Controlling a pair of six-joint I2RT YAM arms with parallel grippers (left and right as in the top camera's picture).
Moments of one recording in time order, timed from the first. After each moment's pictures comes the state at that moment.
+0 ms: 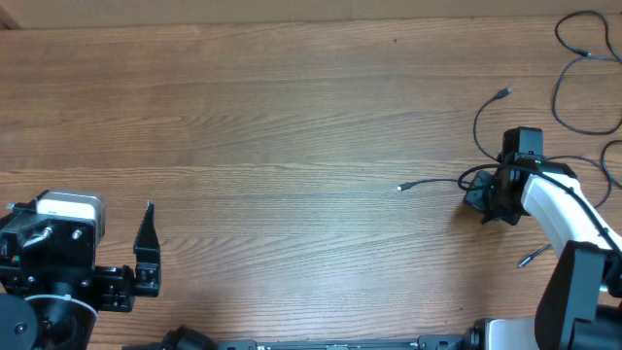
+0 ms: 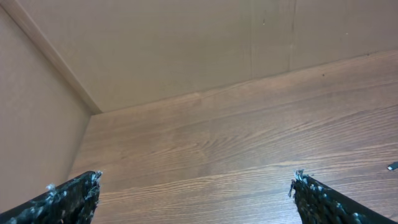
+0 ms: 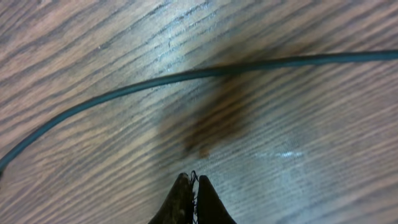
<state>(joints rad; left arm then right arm) -0.48 0.86 1.85 -1.42 -0.45 0.01 -0.17 1.61 0.88 -0.69 -0.02 0.36</state>
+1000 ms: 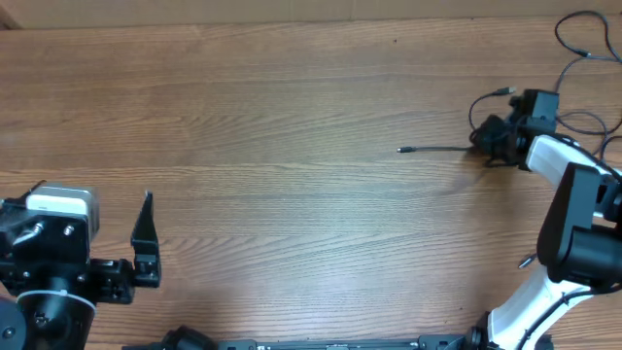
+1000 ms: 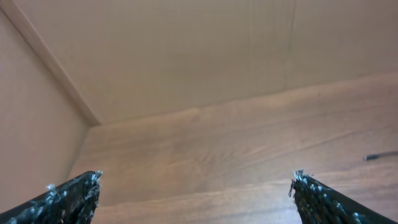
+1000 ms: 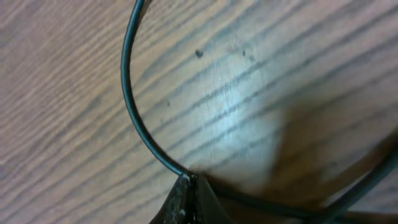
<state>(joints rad) -0.48 0.86 1.85 -1.35 -0.45 0.01 -0.26 2.01 1.14 -0.21 -0.18 0.34</state>
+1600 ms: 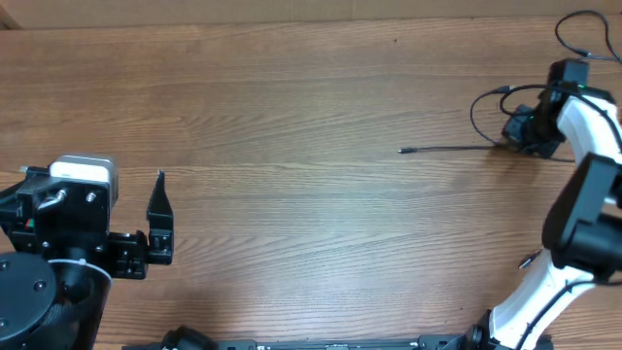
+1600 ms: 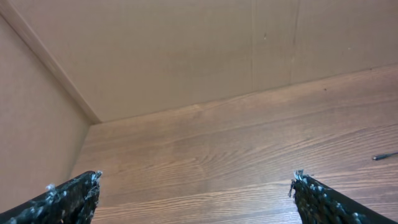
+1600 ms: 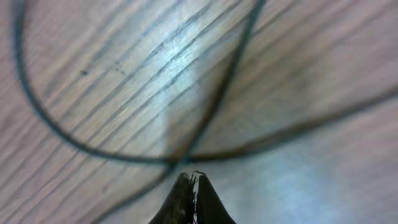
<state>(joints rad) -0.48 0.93 1.85 -1.32 -0.46 0.01 -0.33 2.04 1.54 -0.85 -0.01 0.33</state>
